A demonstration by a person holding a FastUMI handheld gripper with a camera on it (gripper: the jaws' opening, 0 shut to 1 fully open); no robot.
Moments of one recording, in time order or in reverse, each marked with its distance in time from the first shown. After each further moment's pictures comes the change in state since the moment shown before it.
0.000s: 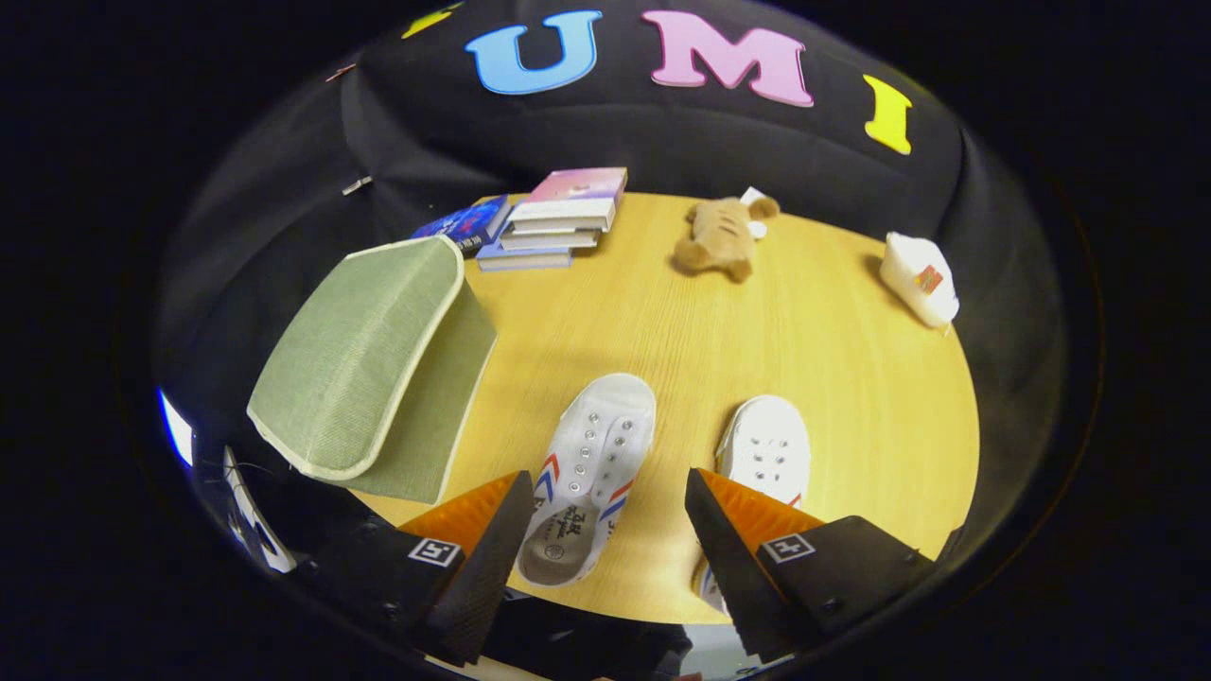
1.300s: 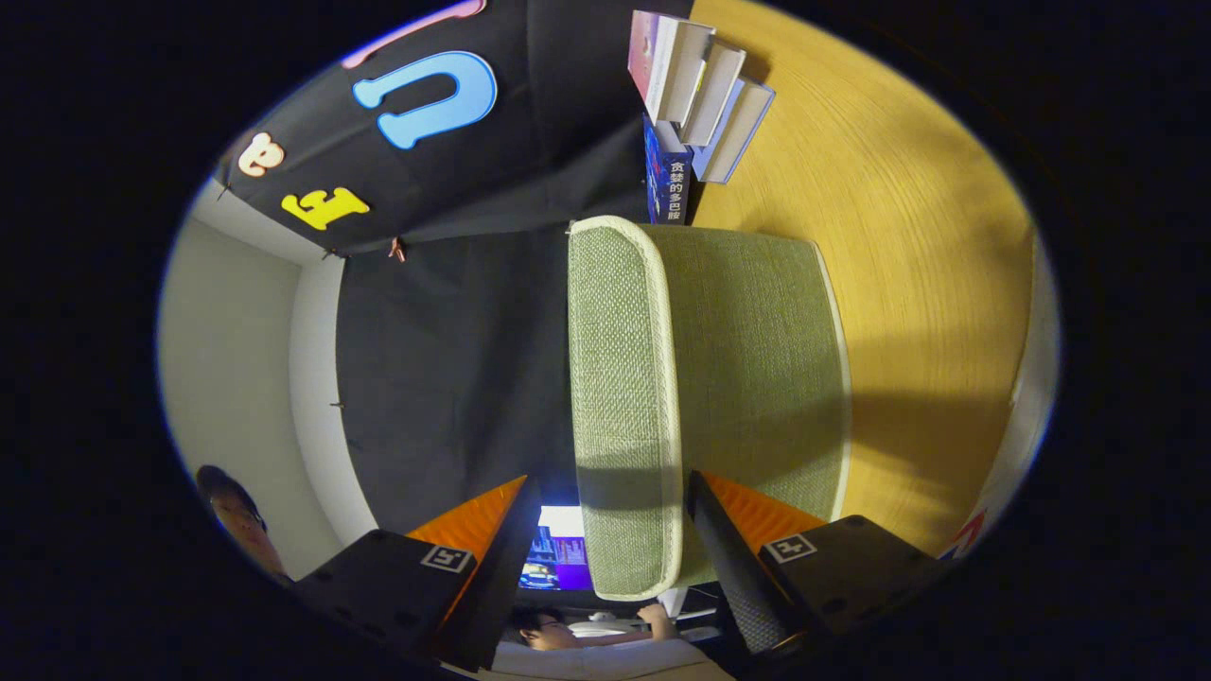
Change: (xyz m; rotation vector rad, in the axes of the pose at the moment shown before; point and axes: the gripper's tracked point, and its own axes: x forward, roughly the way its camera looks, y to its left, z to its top) arm 0.029 0.191 0.071 0.727 0.310 1.290
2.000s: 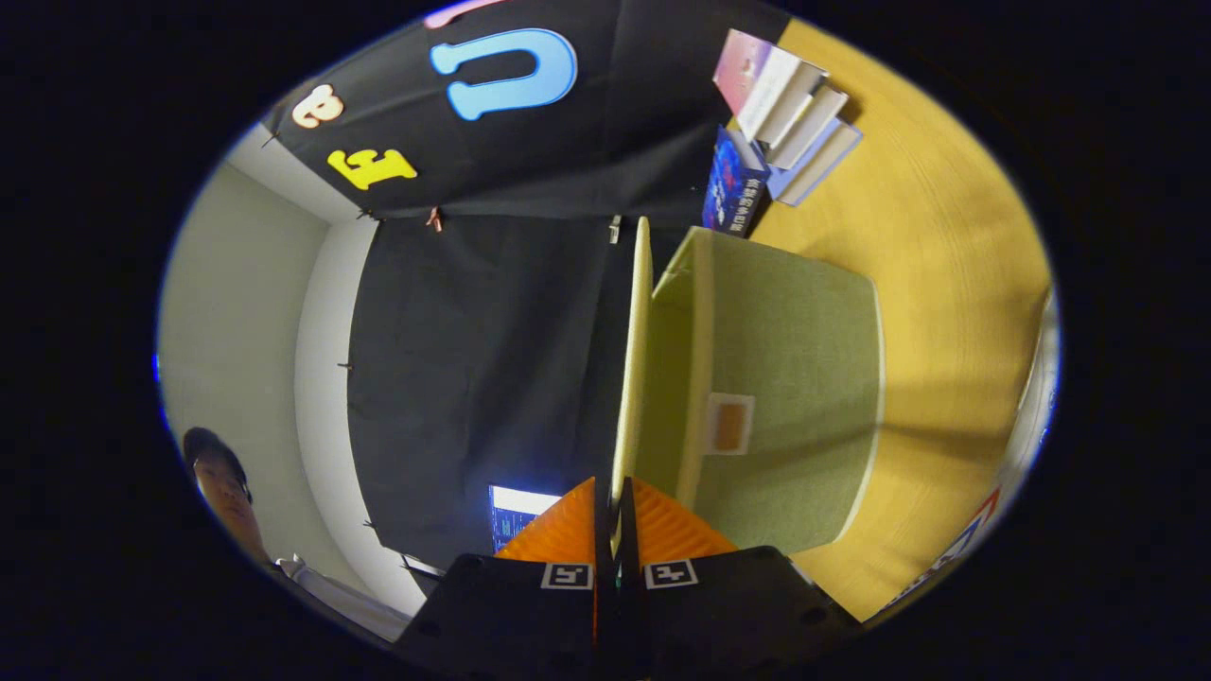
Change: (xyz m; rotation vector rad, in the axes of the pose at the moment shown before) arm -0.002 0.066 -0.017 -0.203 -0.011 0.010
